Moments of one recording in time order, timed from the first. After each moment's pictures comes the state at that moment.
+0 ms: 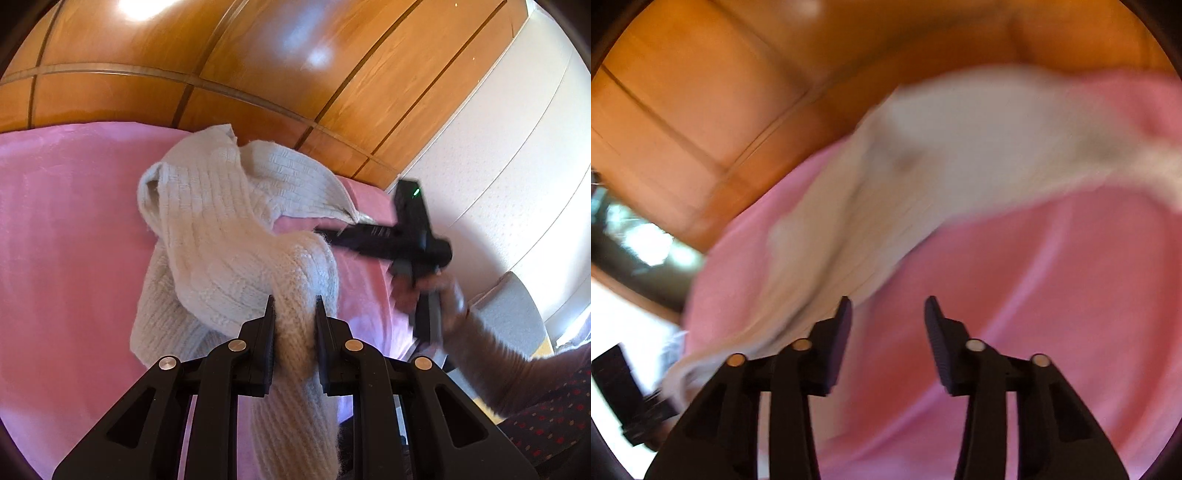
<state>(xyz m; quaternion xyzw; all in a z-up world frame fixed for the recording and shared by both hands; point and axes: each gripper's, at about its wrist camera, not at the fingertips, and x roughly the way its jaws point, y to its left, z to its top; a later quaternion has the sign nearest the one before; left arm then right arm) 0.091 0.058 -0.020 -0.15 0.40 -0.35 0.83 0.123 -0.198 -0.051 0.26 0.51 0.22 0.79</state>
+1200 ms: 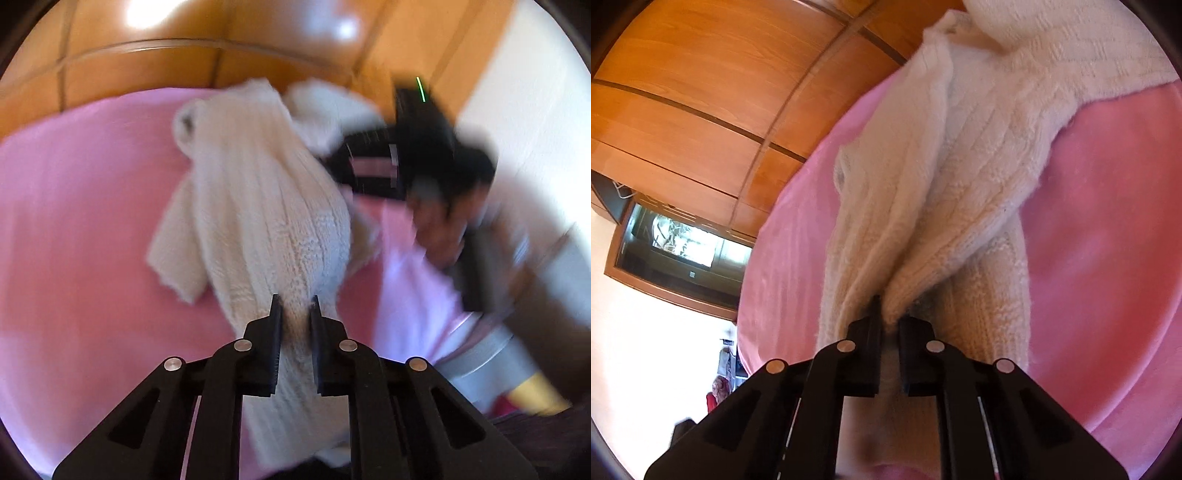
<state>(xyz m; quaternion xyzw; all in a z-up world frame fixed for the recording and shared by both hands) 0.045 0.055 -0.064 -0.10 0.43 -0.27 0.85 0.137 -0.130 -0.079 0.30 0.51 0.26 0.76</state>
